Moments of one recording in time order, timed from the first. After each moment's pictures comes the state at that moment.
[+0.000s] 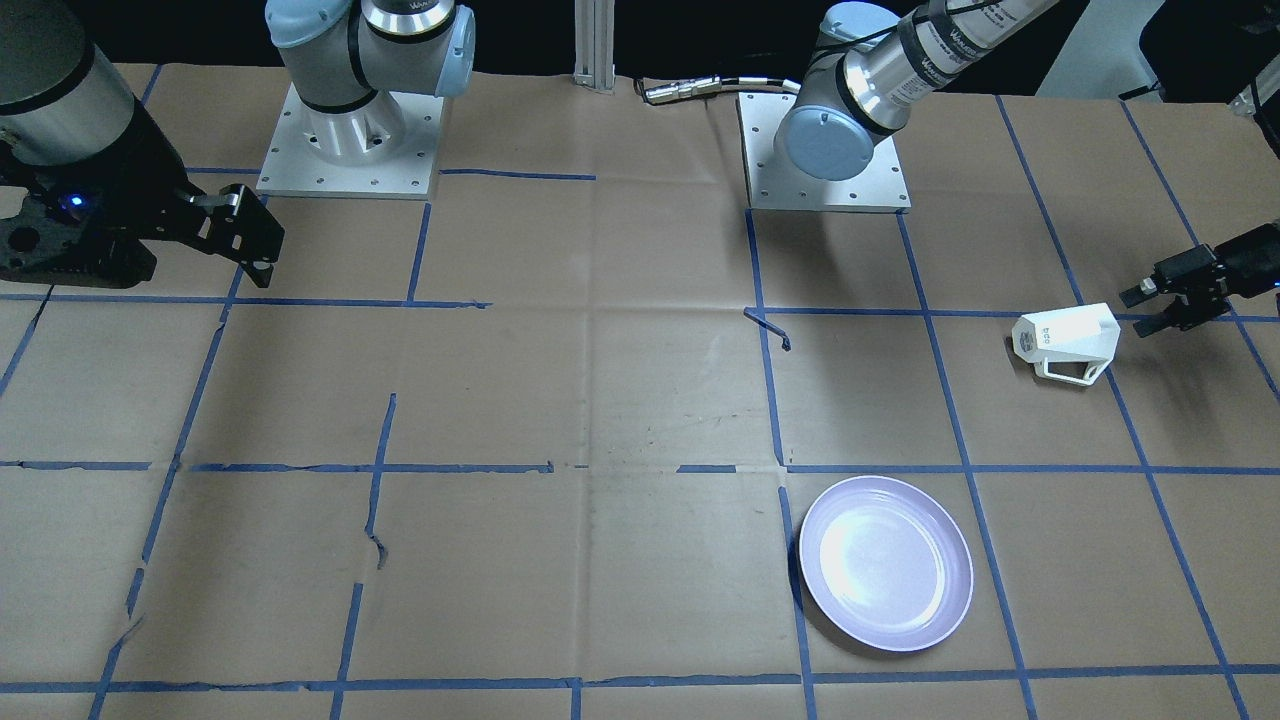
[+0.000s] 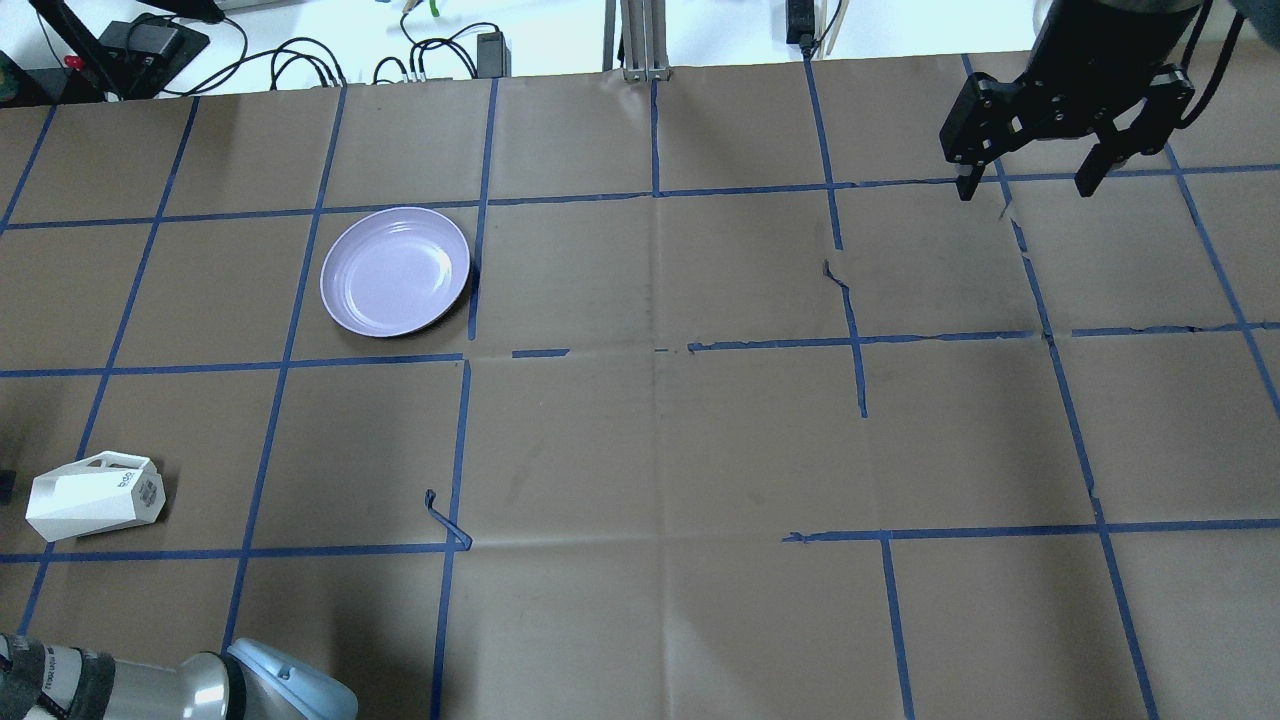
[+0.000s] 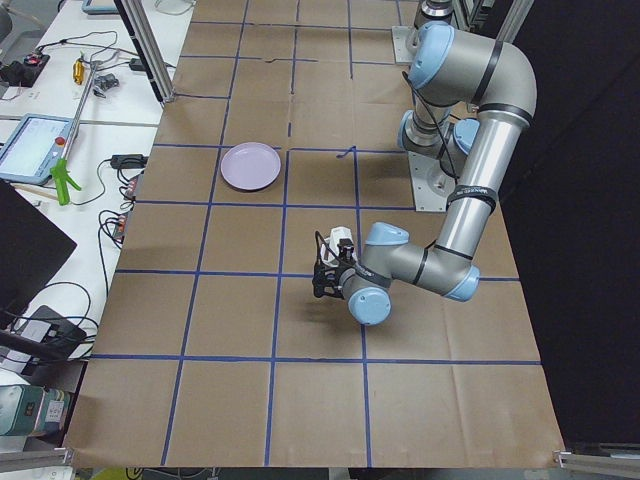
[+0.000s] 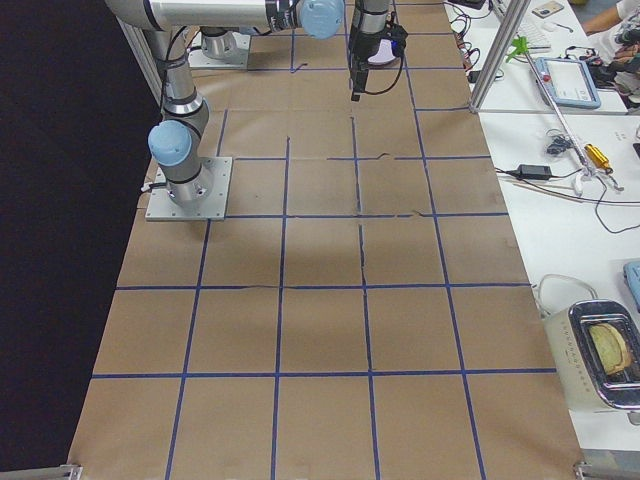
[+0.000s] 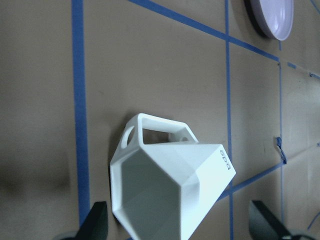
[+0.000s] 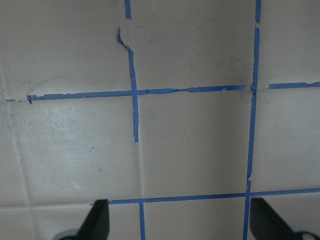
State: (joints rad) left arm -0.36 -2.09 -1.62 -1.78 1.20 1.36; right arm 1.47 -1.48 1.43 -1.44 -1.60 -0.06
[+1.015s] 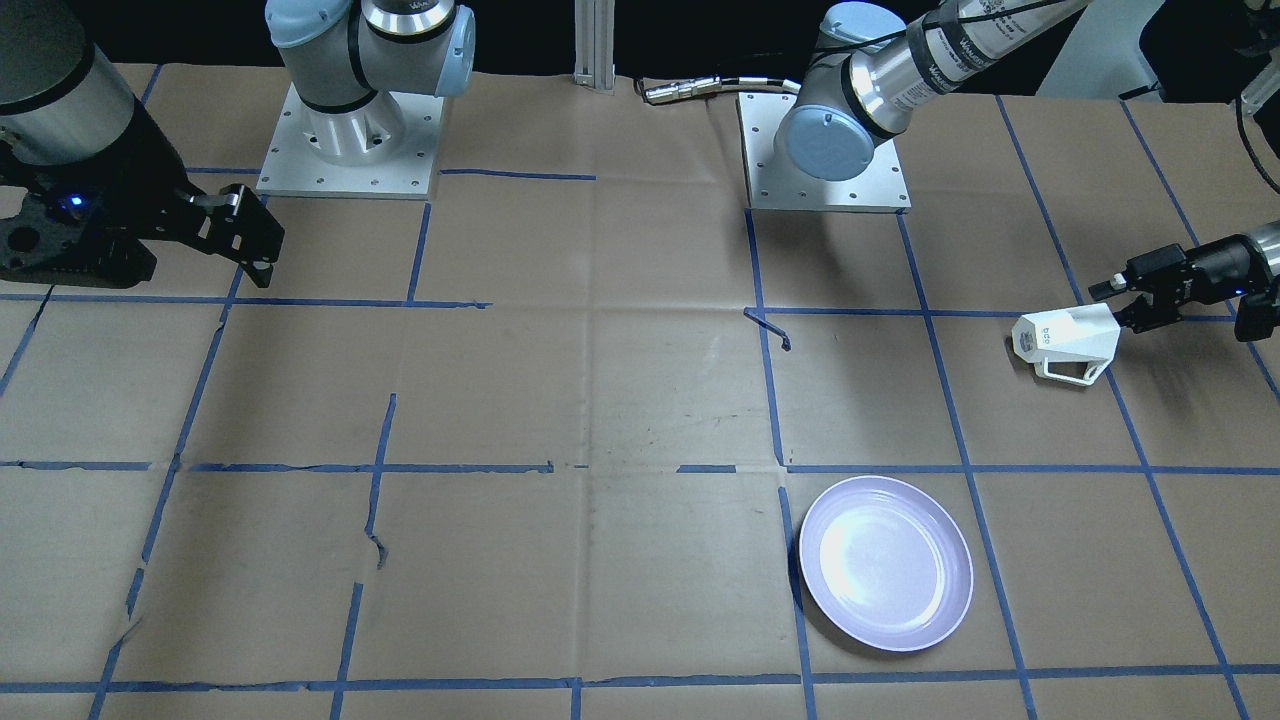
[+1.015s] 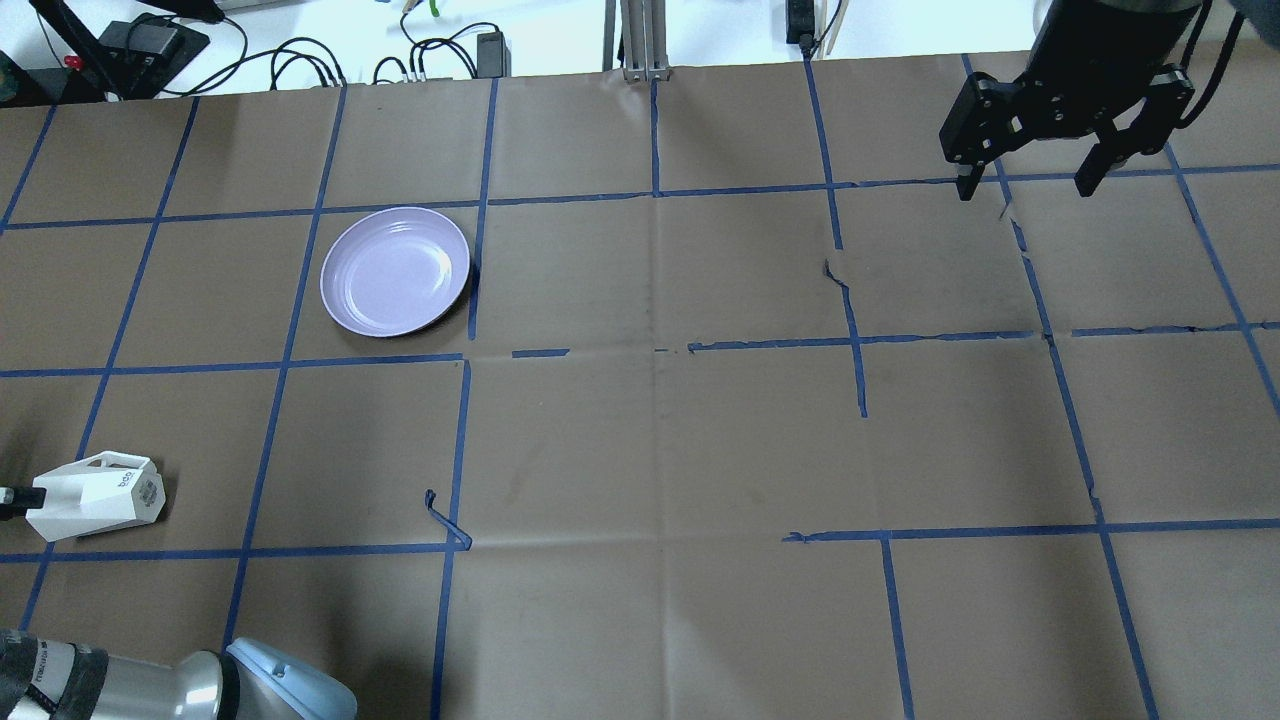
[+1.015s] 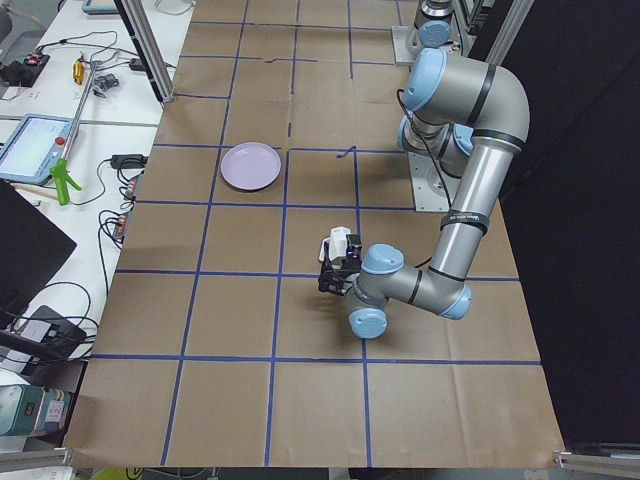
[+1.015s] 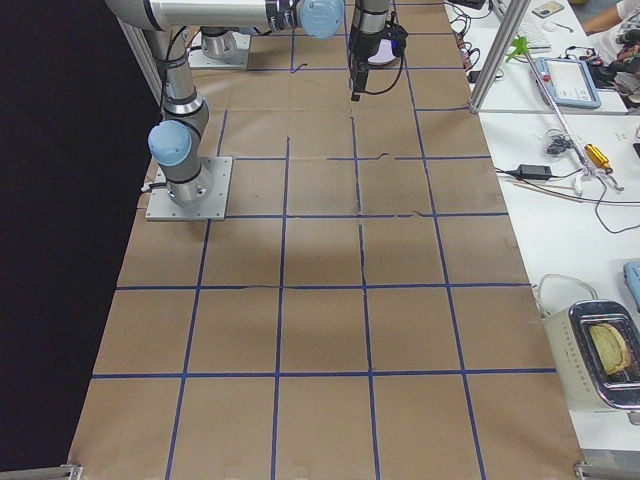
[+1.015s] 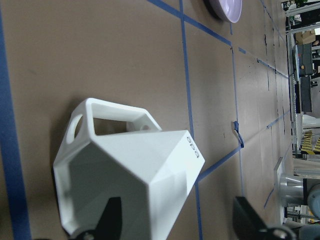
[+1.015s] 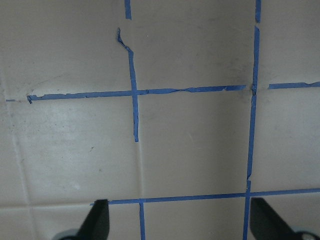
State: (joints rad) left arm -0.37 -2.14 -1.62 -1.90 1.19 1.45; right arm 1.47 -1.48 1.43 -1.44 -1.60 -0.06
